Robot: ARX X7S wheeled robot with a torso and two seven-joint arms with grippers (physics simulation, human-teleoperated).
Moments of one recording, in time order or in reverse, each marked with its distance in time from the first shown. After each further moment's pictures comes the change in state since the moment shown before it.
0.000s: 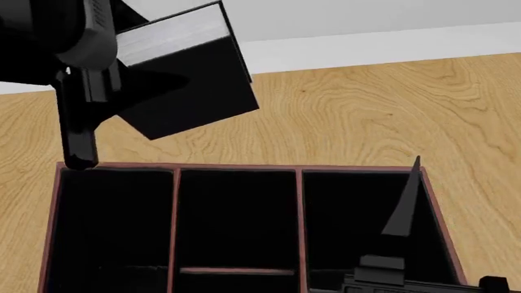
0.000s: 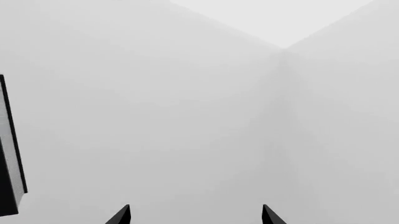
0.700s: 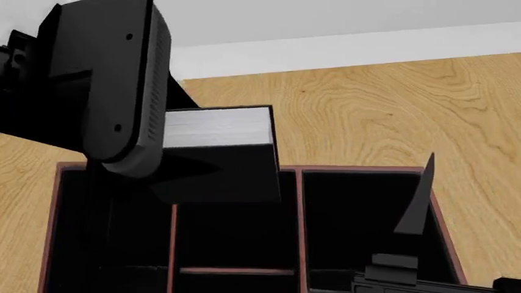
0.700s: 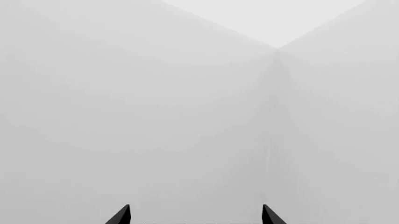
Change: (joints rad) left arm -0.012 0.027 0.124 0.105 -0.061 -0.024 0.088; right arm 0.002 0.037 0.025 -0.030 0.061 0.027 0.053
